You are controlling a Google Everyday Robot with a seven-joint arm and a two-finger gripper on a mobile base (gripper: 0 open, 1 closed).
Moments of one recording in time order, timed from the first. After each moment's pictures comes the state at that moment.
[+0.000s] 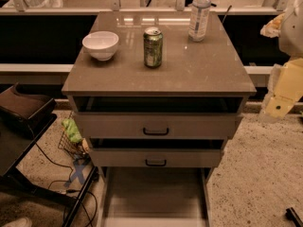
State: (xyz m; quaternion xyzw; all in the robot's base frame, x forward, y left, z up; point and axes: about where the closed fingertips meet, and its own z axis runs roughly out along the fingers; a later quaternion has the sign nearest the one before) arm 0.438 -0.213 0.987 -0.60 0.78 -0.05 0.17
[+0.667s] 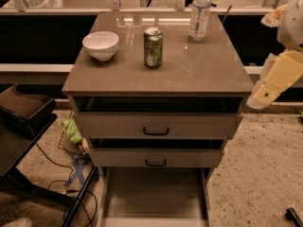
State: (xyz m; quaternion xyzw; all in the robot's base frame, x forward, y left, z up) arm 0.466 -0.215 0.992 -0.57 0.78 -0.04 0.25
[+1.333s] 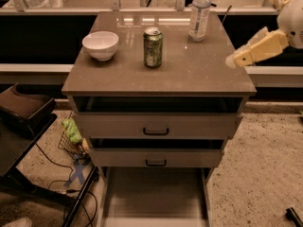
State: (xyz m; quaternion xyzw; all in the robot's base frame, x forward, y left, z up) arm 0.555 -0.211 1.021 -0.47 0.71 0.05 0.52
